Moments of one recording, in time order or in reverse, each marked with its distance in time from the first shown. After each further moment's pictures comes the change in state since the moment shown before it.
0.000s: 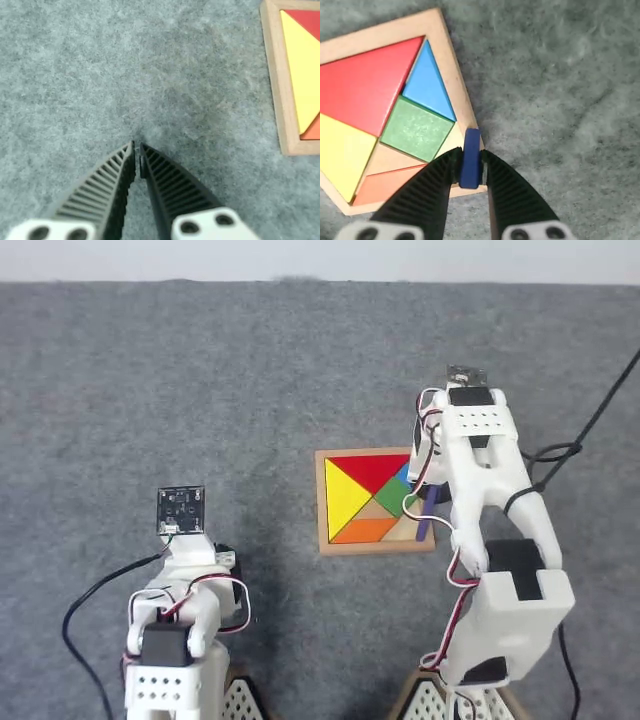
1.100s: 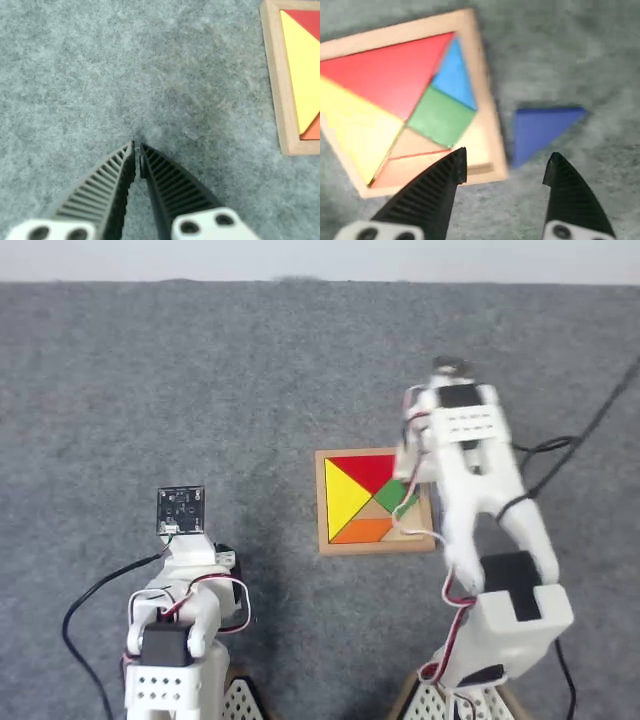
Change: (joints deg) left arm 0.0 0.0 0.0 0.0 0.0; right arm -5.7 -4.9 1.4 0.9 0.3
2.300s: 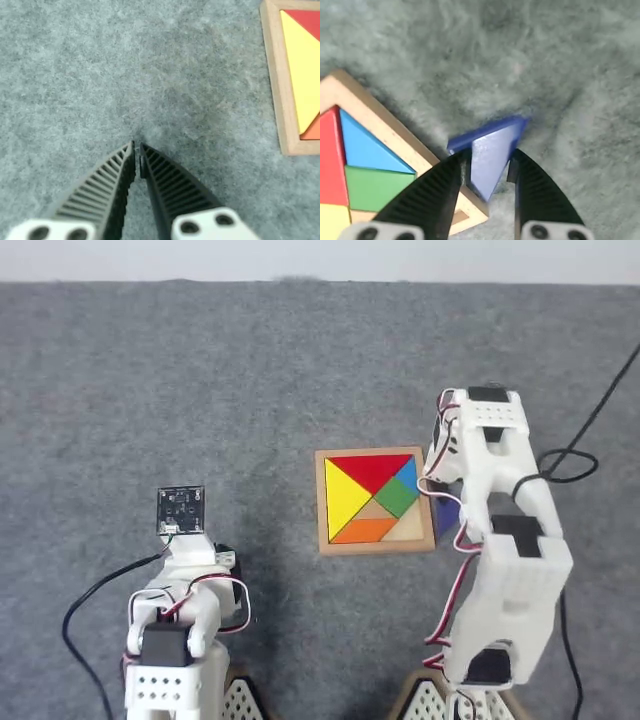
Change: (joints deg) left arm 0.0 0.0 0.0 0.0 0.0; right arm 11.4 18.2 -6.7 -2.2 -11.4
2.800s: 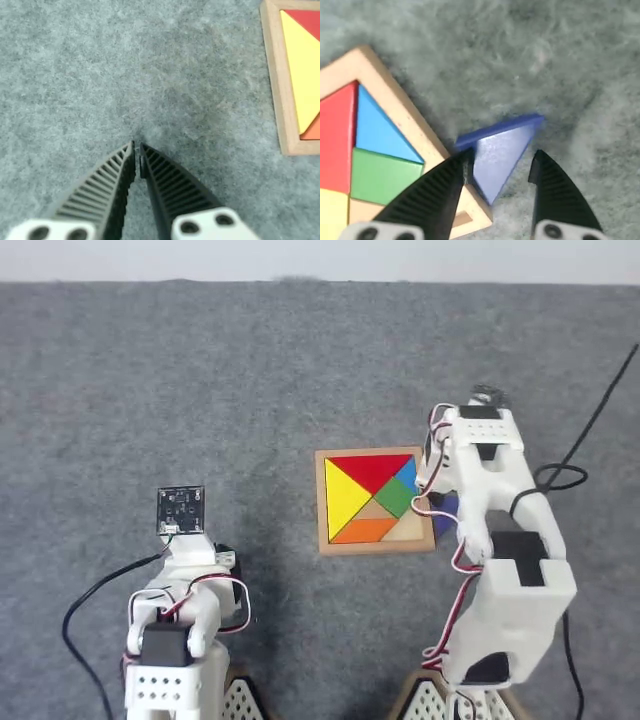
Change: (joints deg) left arm 0.0 0.0 0.0 0.0 0.0; right arm -2.9 -8.1 12.0 -9.0 2.0
